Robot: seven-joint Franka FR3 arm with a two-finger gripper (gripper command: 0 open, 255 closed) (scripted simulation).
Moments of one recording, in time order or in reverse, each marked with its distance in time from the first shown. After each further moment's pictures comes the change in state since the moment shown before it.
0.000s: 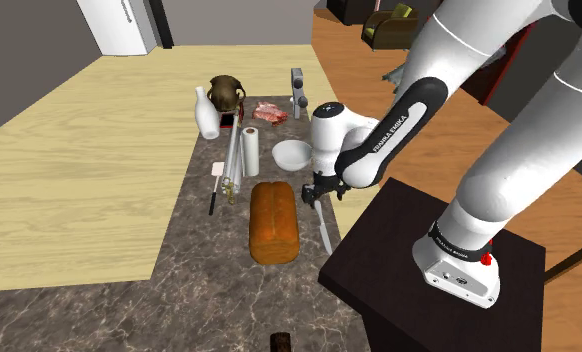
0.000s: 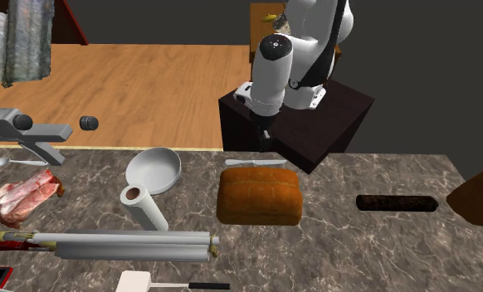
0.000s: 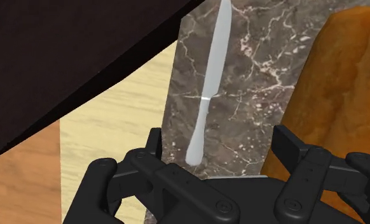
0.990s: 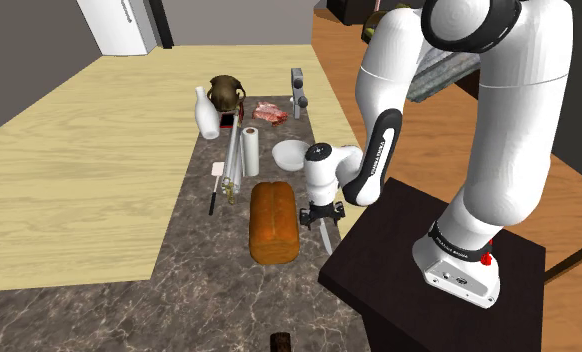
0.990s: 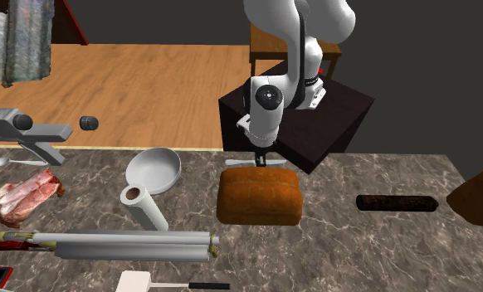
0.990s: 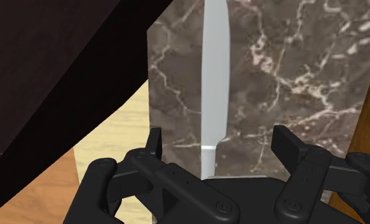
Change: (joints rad) arm 0.157 0.476 -0.294 0.146 -0.655 0.215 0.679
